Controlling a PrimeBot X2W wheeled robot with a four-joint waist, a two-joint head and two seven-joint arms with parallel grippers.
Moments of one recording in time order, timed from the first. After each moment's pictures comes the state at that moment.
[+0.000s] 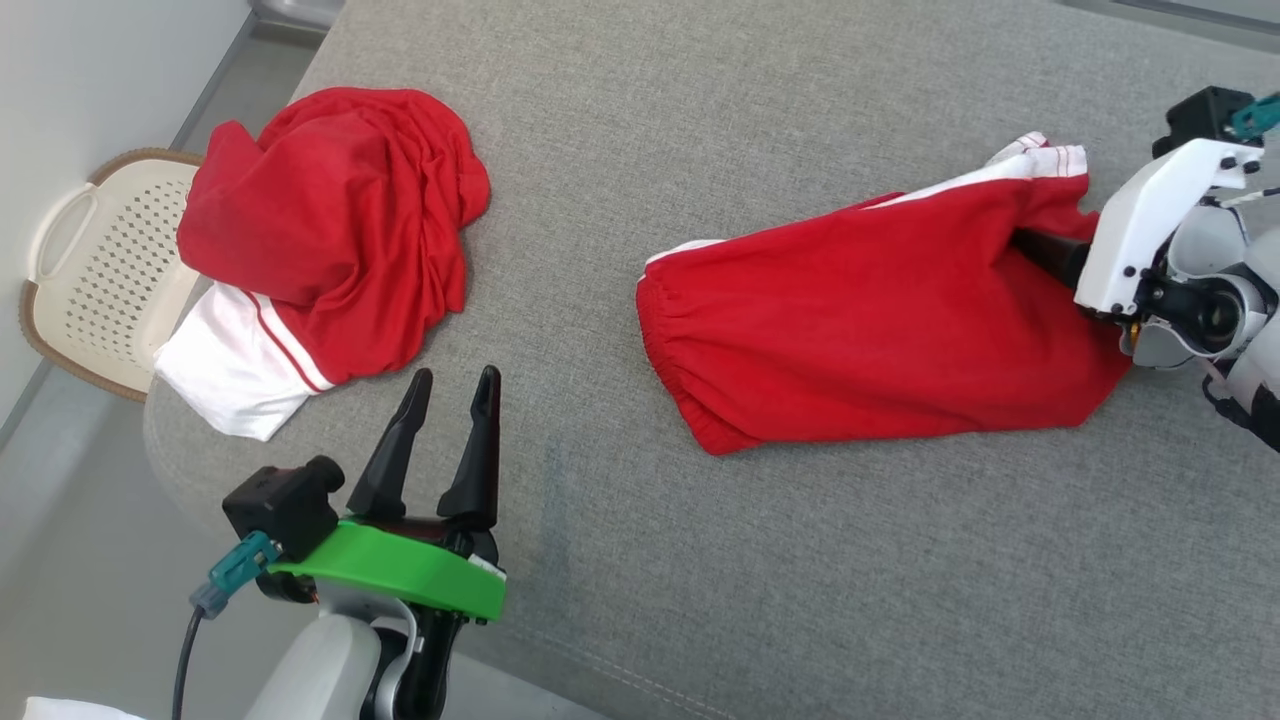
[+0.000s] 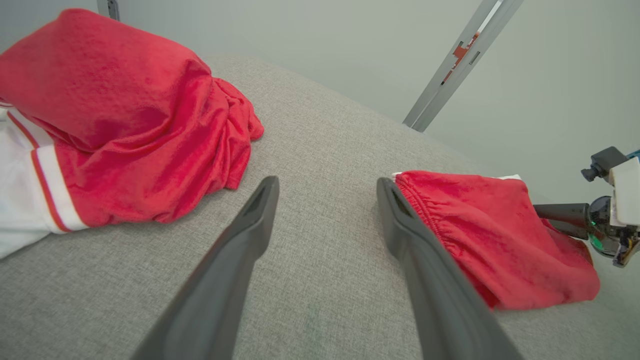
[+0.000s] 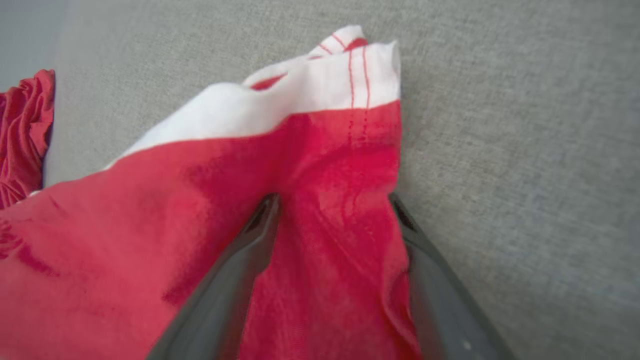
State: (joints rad) left arm -0.23 0.19 -0.43 0.17 -0.76 -0.03 -0.26; right arm -1.10 -0.59 1.22 0.88 1.60 0.13 0.31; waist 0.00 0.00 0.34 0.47
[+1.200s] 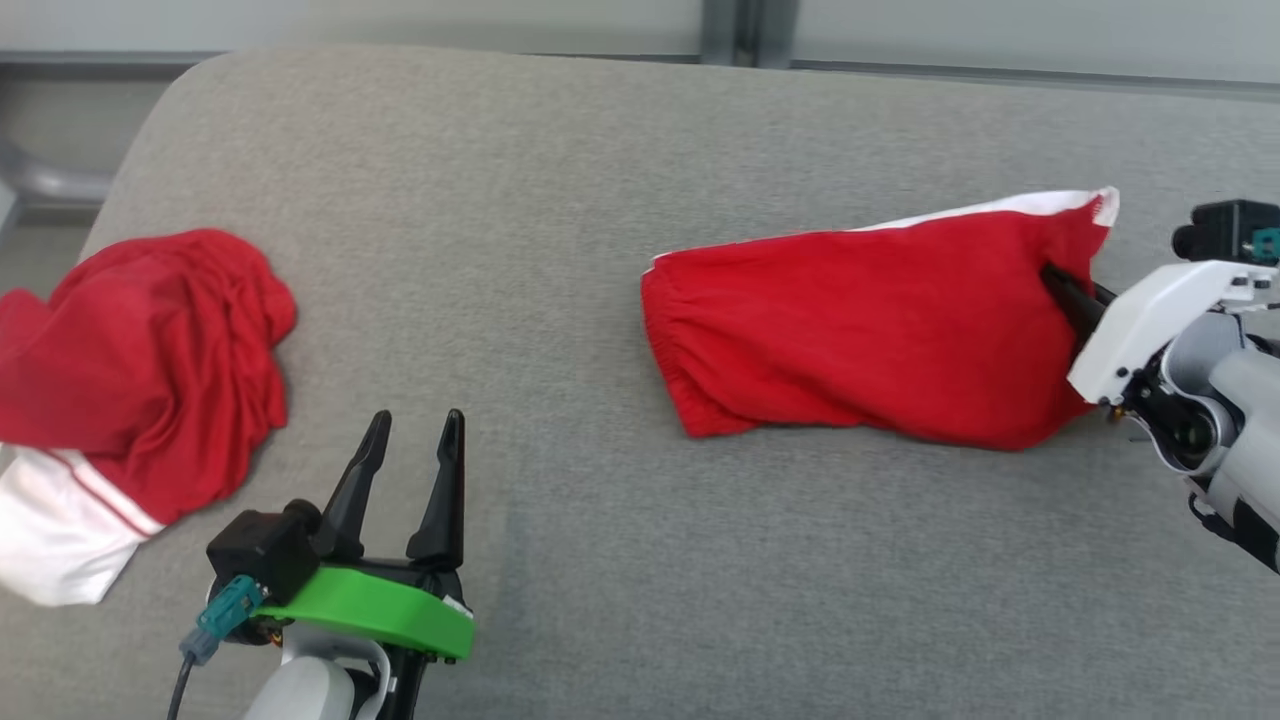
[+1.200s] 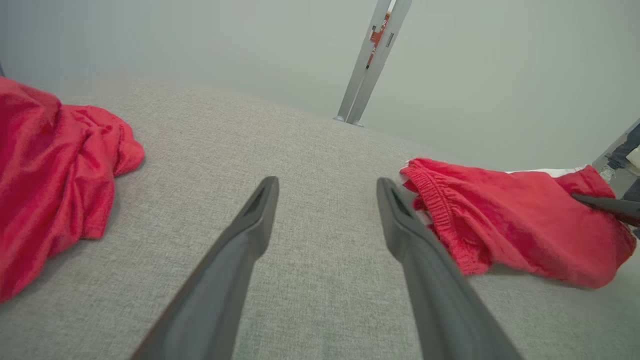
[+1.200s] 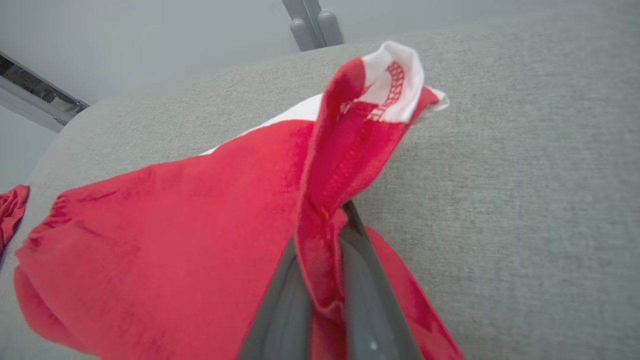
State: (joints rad) left arm -0.15 0.18 -0.33 0.20 -0.59 -0.05 -0.26; right arm -0.93 -0.60 1.19 0.83 1.55 0.13 -0.12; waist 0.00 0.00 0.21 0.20
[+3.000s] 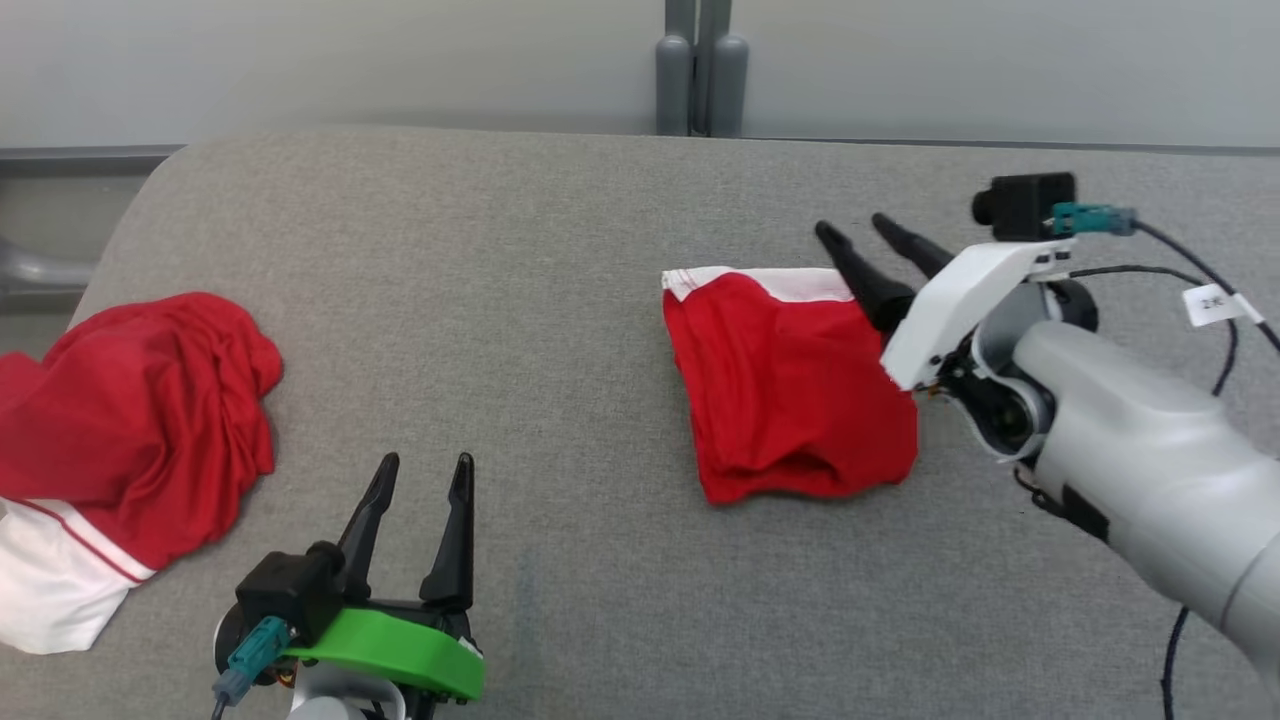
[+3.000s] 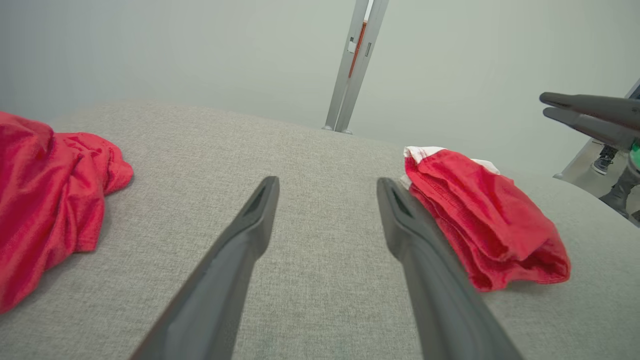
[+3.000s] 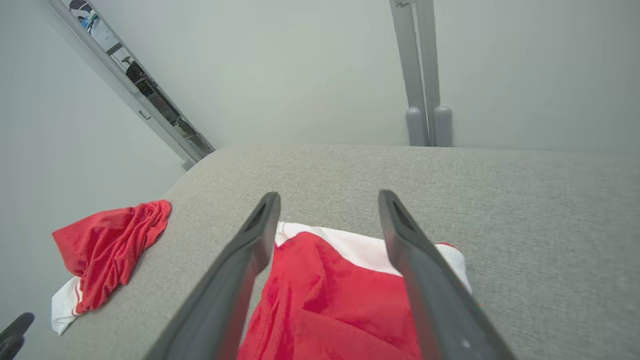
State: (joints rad) left arm -0.08 0.10 -0.24 0.24 -0.41 -0.10 -0.26; right arm -0.99 -0.36 1.19 0.80 1.41 0.13 -0.23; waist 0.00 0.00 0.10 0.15
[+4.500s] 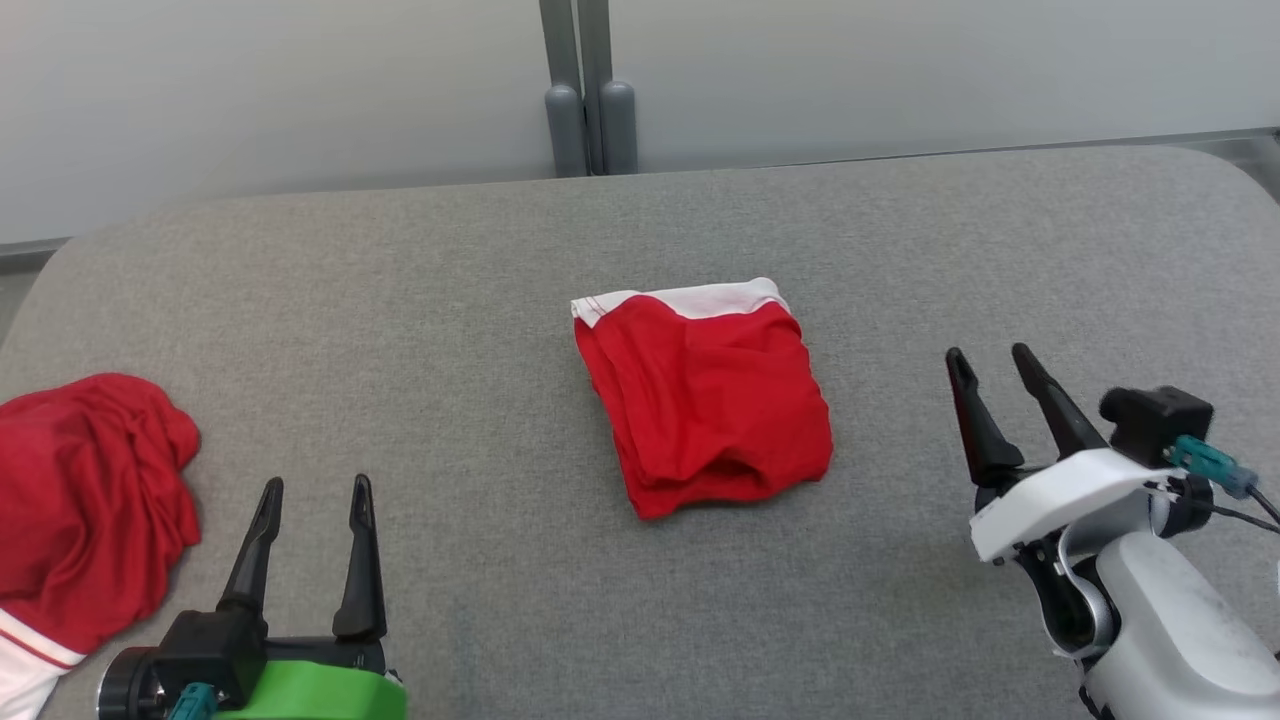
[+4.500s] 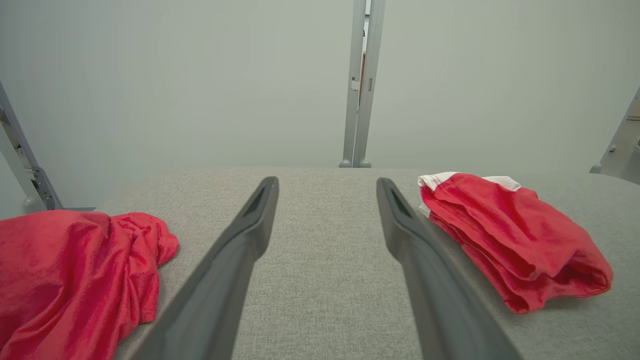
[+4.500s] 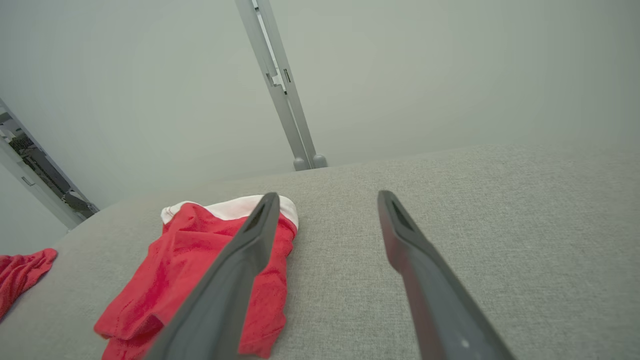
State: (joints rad) left arm 0.06 0.05 -0.01 0.06 -0.16 -0.09 -0.26; right arm -0.30 -0.26 0.25 0.41 0.57 0.13 -0.26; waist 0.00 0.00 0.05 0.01
